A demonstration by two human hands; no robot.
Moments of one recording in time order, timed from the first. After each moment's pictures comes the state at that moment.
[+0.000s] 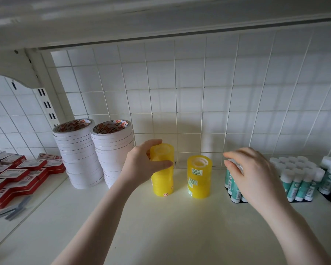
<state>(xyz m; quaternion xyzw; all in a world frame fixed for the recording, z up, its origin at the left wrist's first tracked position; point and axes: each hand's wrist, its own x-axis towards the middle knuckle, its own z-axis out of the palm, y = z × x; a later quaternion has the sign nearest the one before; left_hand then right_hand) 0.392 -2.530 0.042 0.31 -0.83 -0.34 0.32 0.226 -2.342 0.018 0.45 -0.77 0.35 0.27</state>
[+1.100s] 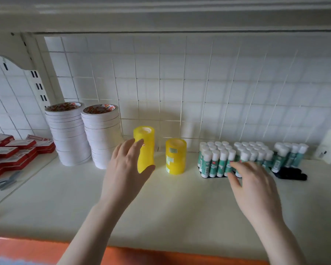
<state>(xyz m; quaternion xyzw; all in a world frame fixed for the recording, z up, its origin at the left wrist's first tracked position) 0.436 -2.446 0.016 0.29 -0.87 -0.03 0.39 0.242 -2.257 -0.011 0.38 -0.83 0.27 0.30</state>
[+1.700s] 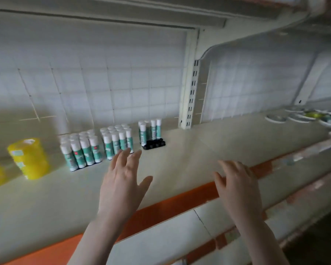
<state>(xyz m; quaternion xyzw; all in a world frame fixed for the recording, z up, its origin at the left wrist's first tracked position) 0.294 -2.212 -0.007 0.12 -0.94 -0.11 0.31 0.198 -1.991 -0.032 0.17 -0.90 0.19 0.36</state>
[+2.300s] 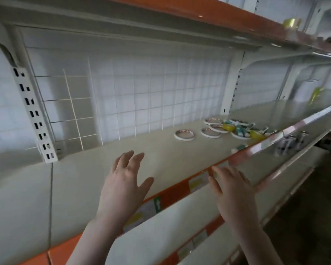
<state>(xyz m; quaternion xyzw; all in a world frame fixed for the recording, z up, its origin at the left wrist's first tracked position) 0.013 -1.880 0.005 0.03 -0.93 -0.21 0.29 -0.039 -1.652 -0.026 0.08 -0.93 0.16 0.32</state>
